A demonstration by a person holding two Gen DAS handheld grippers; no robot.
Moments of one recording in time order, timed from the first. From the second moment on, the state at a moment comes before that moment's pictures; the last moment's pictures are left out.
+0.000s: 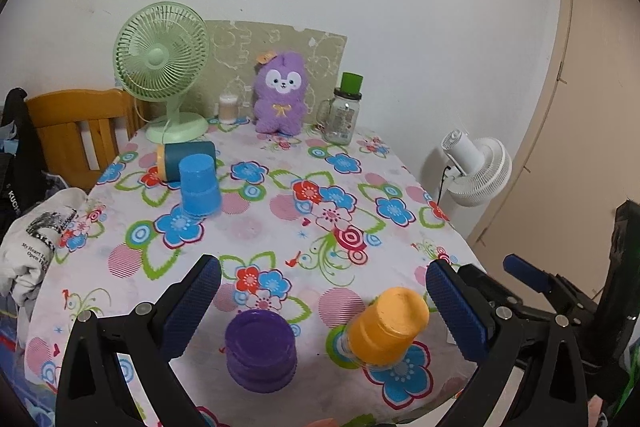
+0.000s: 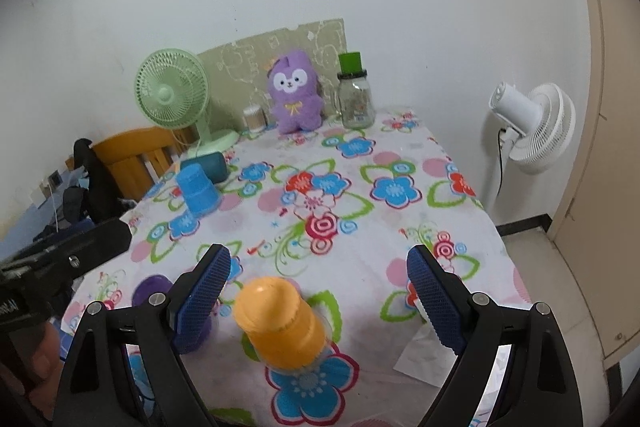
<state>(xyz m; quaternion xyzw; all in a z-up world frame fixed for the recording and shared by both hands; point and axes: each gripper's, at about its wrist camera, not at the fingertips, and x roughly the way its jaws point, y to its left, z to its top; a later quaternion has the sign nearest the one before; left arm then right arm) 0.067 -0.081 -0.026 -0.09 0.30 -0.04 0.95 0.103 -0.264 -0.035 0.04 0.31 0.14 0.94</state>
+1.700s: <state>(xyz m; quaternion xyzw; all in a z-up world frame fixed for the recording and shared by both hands) 0.036 -0.055 0.002 -0.09 0.25 -0.02 0.96 0.082 -0.230 0.015 0.03 0.26 0.16 0.95</state>
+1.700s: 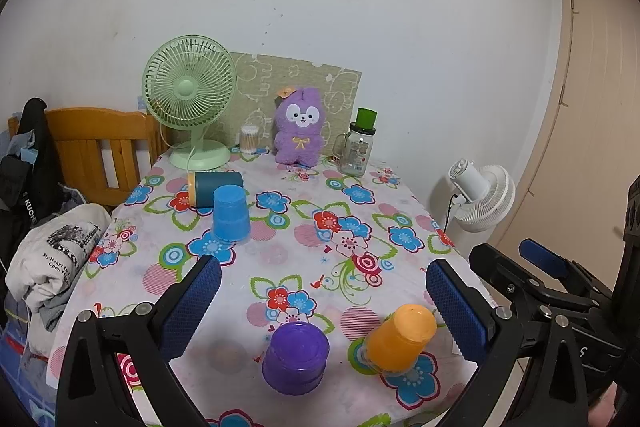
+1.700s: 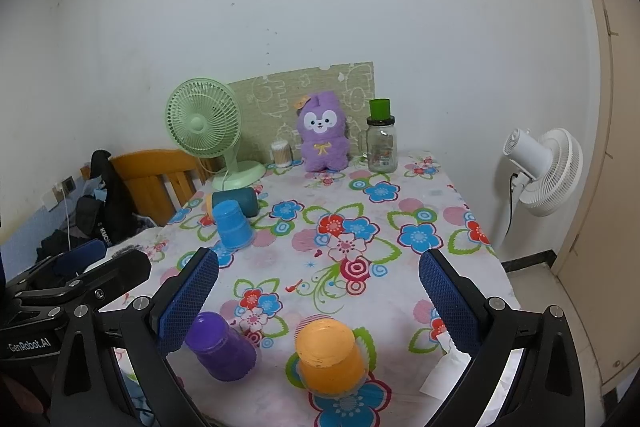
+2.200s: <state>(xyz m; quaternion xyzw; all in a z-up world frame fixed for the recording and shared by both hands) 0.035 -0.053 0.004 -0.09 0.25 -0.02 0.96 0.082 -0.227 0.019 0.03 0.26 0.16 0.95</state>
